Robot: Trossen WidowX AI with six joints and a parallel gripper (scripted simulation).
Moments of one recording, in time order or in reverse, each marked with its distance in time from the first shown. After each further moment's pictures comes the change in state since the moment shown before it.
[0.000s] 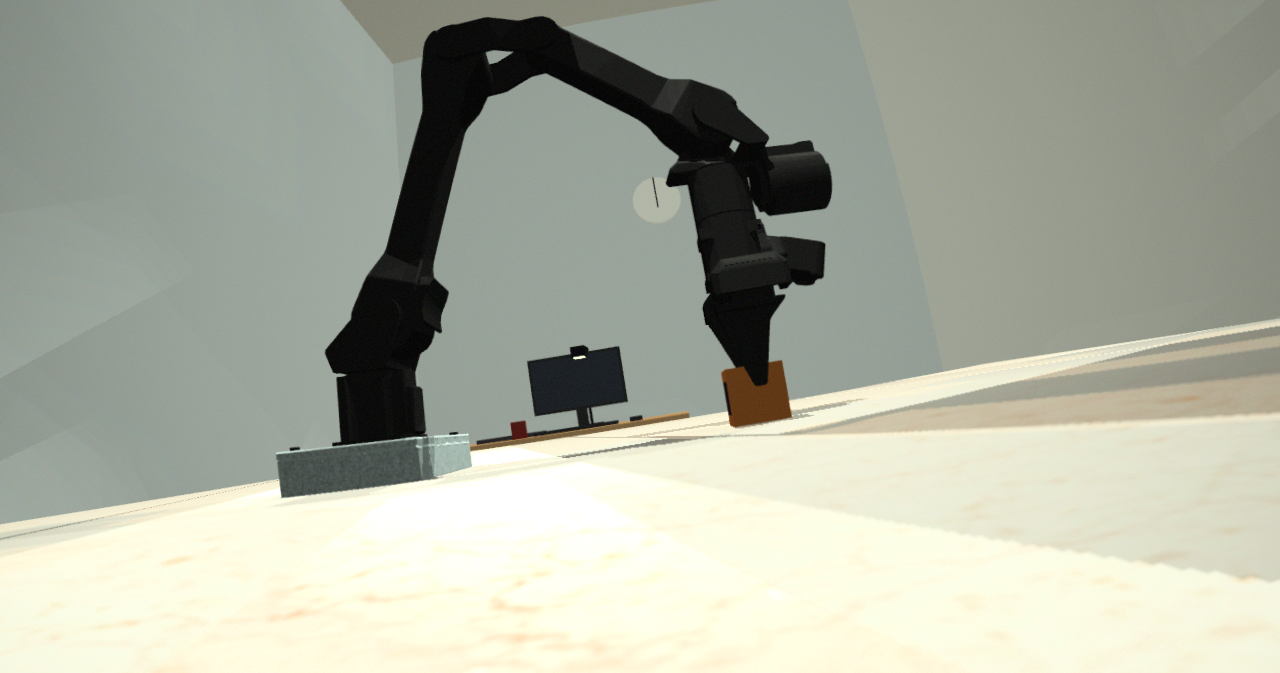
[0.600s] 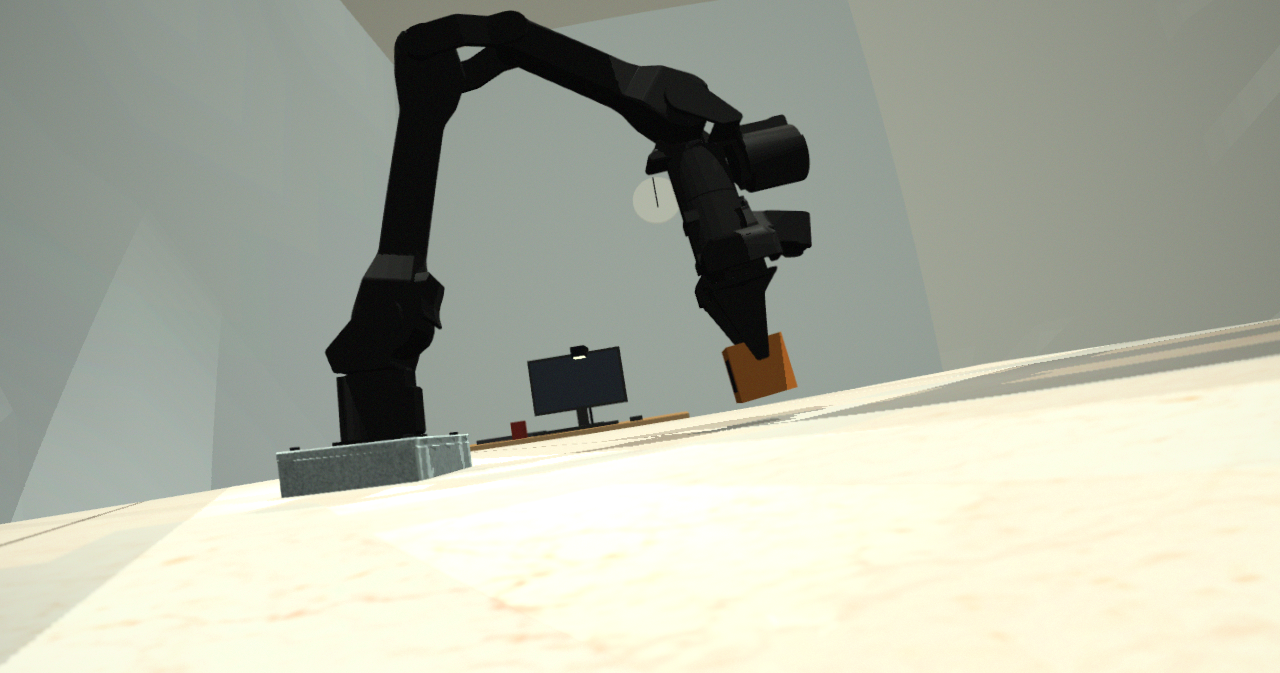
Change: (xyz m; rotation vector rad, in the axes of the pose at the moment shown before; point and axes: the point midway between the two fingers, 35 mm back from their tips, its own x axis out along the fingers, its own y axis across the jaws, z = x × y) arm -0.023 0.001 0.003 -0.008 -0.117 0.004
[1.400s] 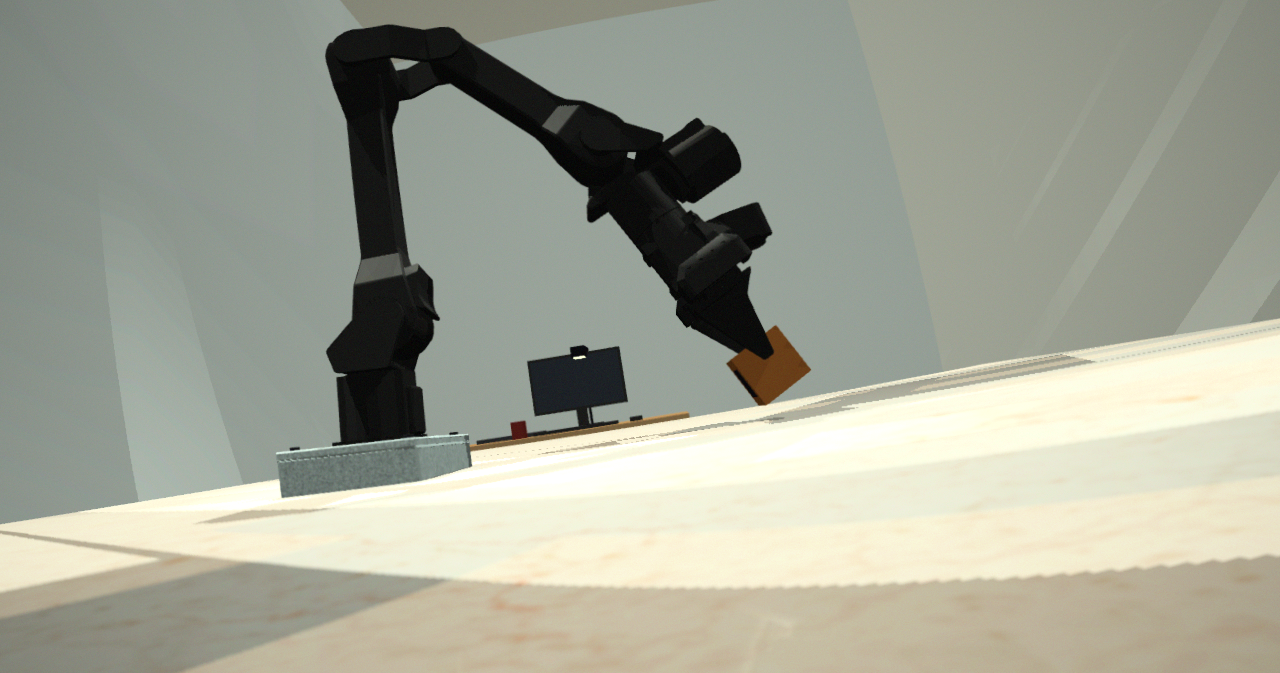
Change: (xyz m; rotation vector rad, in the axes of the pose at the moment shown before) arm 0.003 0.000 -0.007 -0.001 -0.371 -0.001
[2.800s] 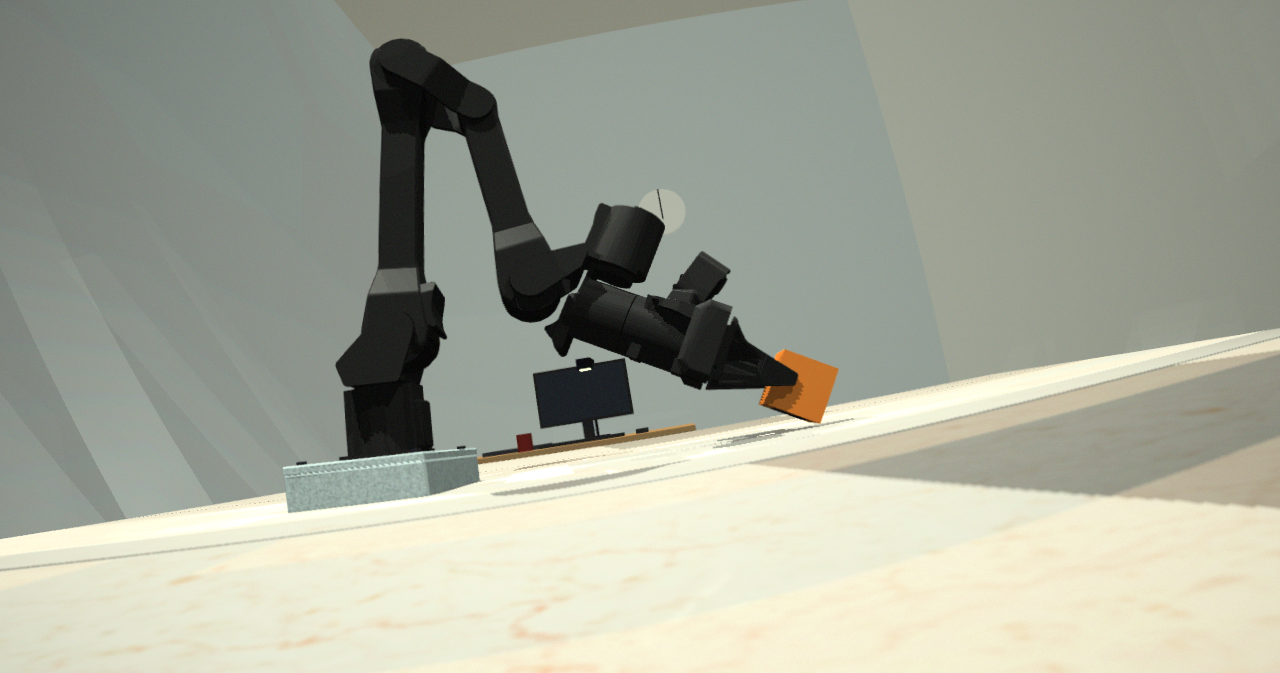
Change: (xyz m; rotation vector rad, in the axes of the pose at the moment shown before) arm 0.023 0.000 -0.015 0.012 -0.558 0.002
